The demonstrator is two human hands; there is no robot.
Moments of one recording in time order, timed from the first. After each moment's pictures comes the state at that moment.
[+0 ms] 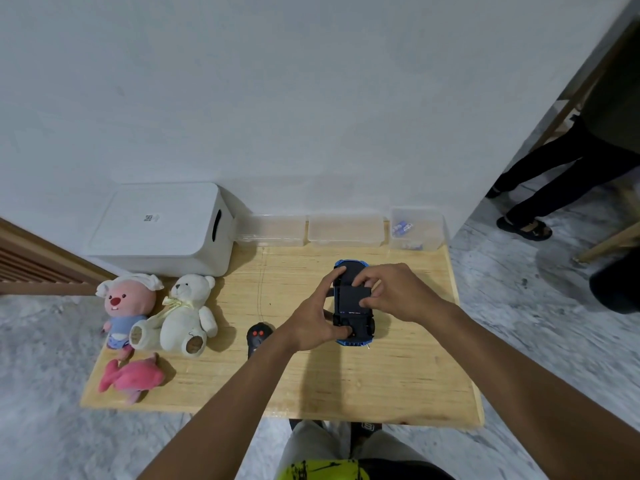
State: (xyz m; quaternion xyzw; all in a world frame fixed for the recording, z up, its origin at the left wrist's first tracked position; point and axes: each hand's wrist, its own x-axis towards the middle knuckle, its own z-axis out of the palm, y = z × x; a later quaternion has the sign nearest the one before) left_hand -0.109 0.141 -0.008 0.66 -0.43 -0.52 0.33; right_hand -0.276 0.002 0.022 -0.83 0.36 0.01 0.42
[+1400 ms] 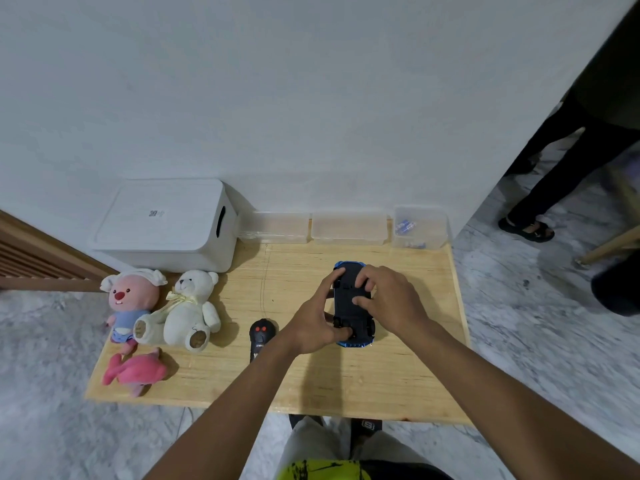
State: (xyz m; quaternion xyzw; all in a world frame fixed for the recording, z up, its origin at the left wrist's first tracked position) left_hand -0.113 0.153 -0.009 0.67 -0.43 -0.50 0.34; right_hand -0.264 0.038 0.007 -0.83 0.45 -0.08 0.33
